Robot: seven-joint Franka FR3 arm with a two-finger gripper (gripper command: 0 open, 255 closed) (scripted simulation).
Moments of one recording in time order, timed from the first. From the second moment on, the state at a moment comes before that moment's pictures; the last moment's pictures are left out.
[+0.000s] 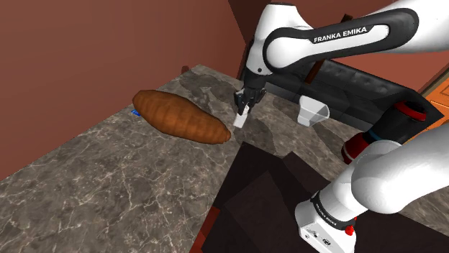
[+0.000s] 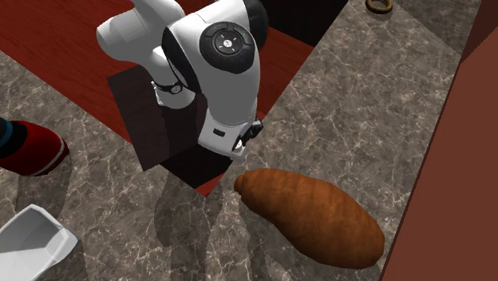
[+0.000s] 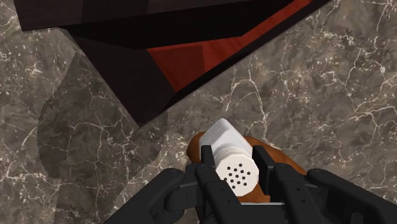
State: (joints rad) arm 0.06 -0.32 0.11 -2.45 0.02 2.11 0.29
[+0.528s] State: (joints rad) arm 0.06 -0.36 0.10 -2.37 0.02 1.99 0.29
